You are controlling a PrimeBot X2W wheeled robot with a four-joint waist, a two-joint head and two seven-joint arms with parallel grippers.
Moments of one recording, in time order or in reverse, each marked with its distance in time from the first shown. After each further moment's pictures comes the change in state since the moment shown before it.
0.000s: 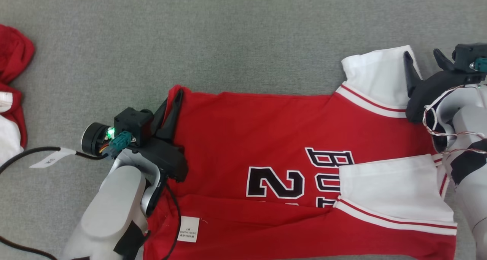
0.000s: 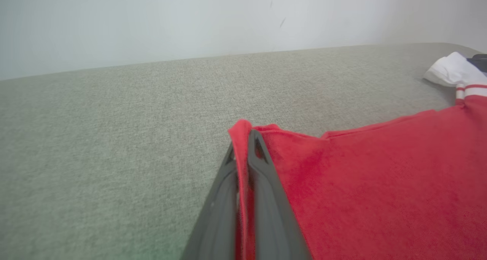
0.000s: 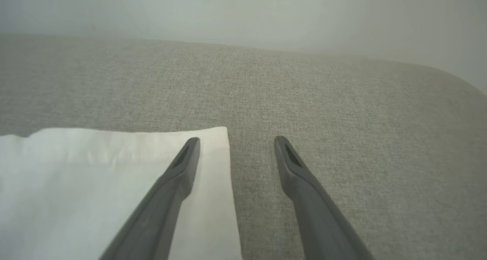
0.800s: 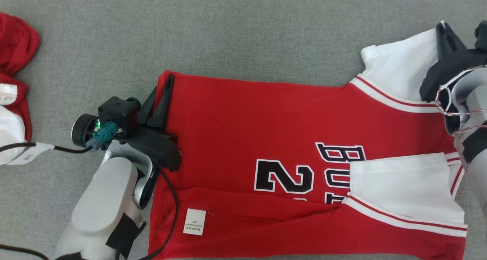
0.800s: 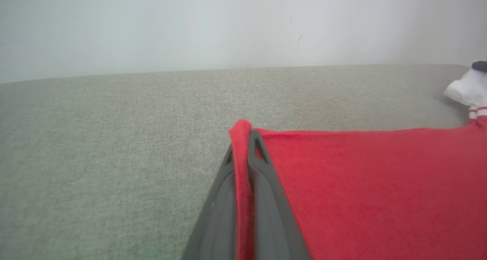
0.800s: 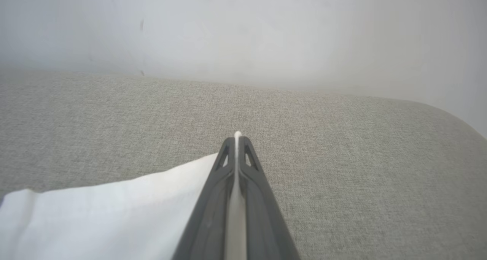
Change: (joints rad) left arm -0.024 0.000 0.043 -0.037 -0.022 0.000 0.000; right arm -0.172 -0.037 0.082 0.204 0.041 0.002 -0.122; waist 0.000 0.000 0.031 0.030
